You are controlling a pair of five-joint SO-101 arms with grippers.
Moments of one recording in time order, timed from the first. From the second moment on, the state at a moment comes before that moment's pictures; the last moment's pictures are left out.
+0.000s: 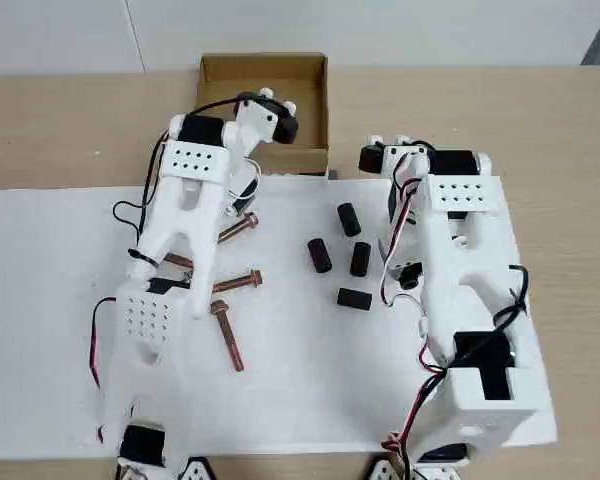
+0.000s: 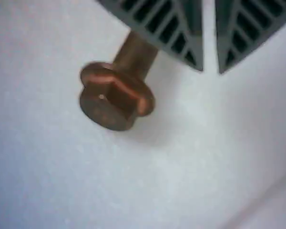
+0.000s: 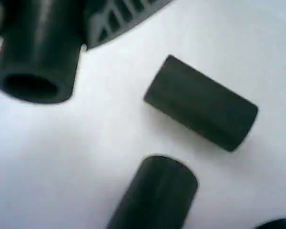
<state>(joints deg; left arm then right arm) 6.5 50.0 -52.1 99.0 -20.4 -4.0 9.2 0.3 91.3 12.3</state>
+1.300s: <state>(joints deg) 8.3 50.2 -52.8 99.3 -23.7 -4.0 9.1 5.3 88.1 12.3</state>
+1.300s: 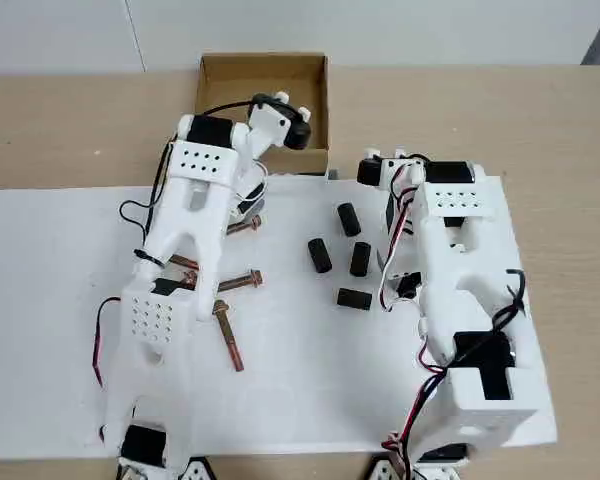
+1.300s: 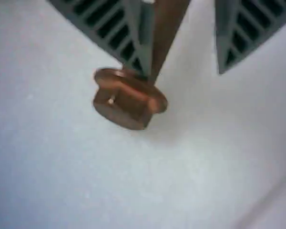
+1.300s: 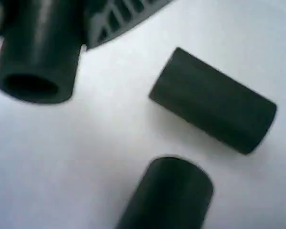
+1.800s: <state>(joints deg) 8.8 43.2 -40.7 97.8 -24.0 -4.0 9.1 5.5 86.6 12.3</state>
